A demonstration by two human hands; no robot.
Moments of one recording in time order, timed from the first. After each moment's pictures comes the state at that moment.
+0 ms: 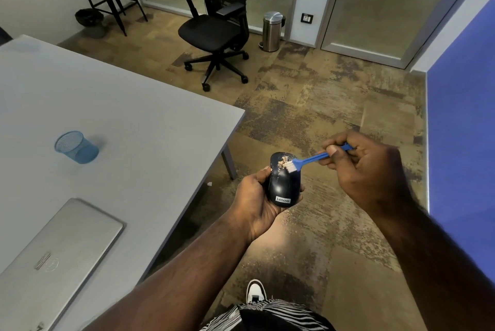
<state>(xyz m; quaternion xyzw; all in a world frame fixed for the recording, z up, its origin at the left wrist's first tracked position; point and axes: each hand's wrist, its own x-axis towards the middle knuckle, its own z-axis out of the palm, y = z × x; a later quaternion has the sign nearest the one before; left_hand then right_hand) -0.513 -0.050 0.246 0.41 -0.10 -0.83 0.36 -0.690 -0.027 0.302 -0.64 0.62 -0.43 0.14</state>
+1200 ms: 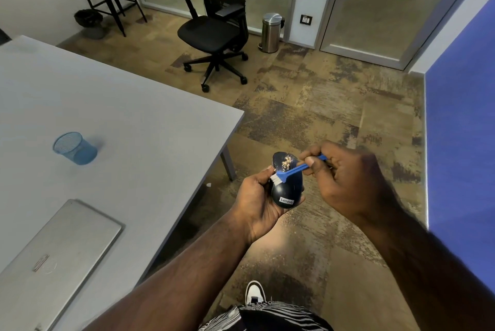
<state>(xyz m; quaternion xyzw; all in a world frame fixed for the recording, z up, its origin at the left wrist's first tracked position) -0.515 -0.053 0.238 0.38 -0.11 -0.85 0.36 -0.673 -0.022 0.310 -0.72 0.57 -0.36 0.13</state>
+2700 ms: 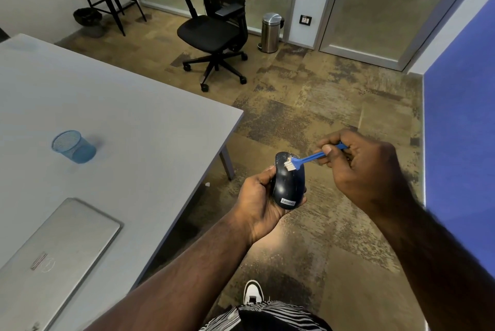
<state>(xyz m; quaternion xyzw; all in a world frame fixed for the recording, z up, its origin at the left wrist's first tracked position) -0.520 -0.048 0.246 0.38 -0.10 -0.85 0.34 -0.689 -0.028 0.312 -0.67 0.62 -0.41 0.12</state>
